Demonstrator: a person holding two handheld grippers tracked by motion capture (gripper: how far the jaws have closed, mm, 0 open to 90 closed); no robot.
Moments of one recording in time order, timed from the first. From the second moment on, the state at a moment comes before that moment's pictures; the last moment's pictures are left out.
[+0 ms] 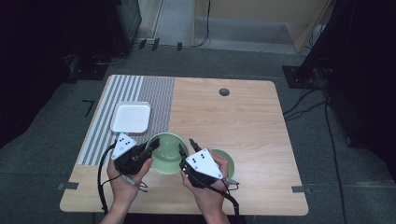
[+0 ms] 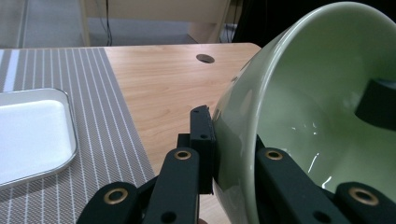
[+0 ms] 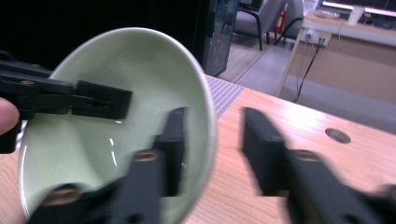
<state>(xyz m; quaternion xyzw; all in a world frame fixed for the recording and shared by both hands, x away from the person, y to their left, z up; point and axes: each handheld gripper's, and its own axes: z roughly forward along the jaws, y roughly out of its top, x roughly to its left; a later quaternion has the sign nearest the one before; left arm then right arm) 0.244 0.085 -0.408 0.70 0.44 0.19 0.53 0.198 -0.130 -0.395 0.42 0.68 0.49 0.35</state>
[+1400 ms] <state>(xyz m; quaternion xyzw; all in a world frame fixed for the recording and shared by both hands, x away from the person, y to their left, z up) 0.258 0.134 -0.409 0.66 0.48 0.24 0.53 0.204 -0.204 -0.395 0.47 0.67 0.49 0.31</state>
